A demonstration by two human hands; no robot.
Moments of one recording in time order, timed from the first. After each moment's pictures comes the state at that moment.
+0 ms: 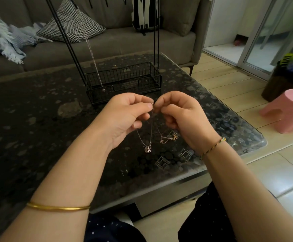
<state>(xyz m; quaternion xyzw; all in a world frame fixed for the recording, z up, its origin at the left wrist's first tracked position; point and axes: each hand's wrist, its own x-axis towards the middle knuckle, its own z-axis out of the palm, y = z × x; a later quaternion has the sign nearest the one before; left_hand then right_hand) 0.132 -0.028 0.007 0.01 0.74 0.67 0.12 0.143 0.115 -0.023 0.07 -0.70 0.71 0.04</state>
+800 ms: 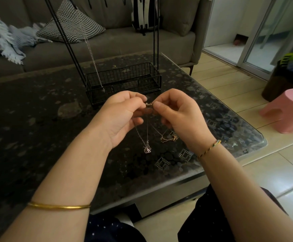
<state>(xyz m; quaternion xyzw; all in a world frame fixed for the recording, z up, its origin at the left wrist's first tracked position) 0.130 -0.029 0.009 -0.01 0.70 0.70 0.11 0.144 0.112 -0.025 0.09 -0.77 0.61 0.13</state>
